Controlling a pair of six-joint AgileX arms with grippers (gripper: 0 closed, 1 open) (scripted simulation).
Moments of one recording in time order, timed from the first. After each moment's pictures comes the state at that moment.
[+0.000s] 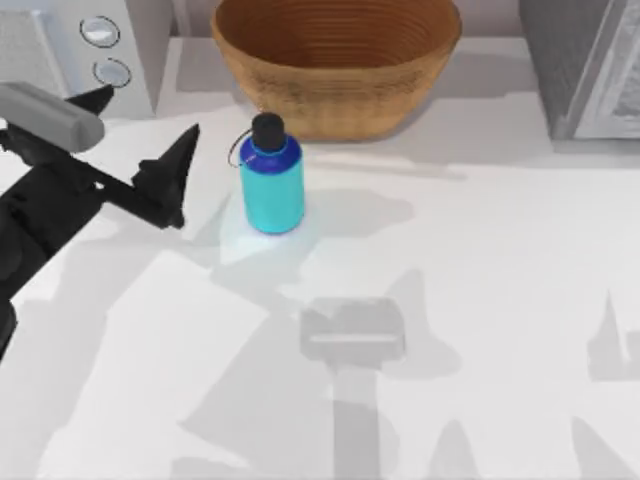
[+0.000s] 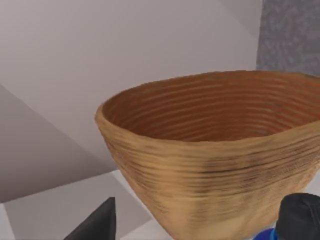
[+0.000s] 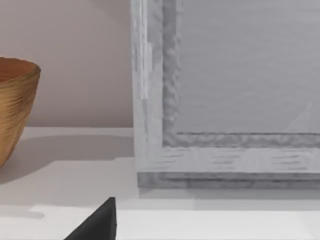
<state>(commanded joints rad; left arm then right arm) -0.15 1.67 0.46 1.21 0.45 0.01 0.00 0.00 0.00 0.00 0.00 0.00</state>
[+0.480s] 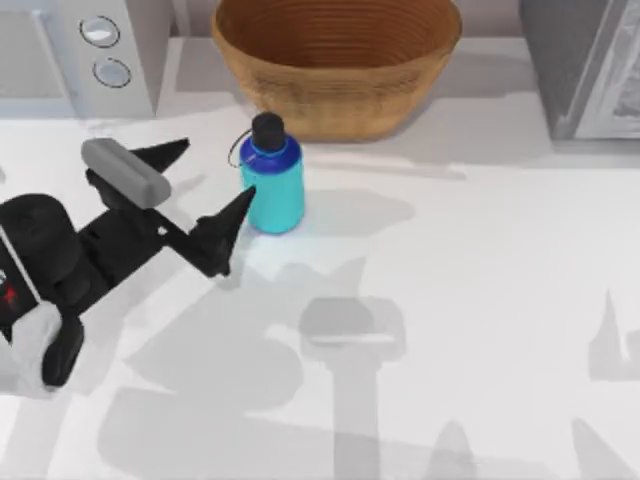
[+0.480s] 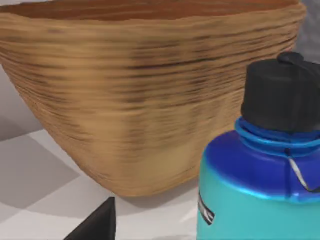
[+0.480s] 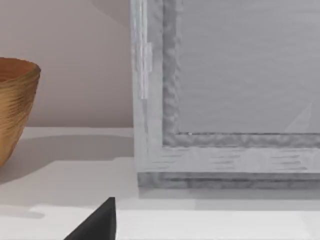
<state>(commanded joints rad) -0.19 2.21 0.61 1.60 0.59 0.01 0.00 0.00 0.00 0.00 0.00 0.00</state>
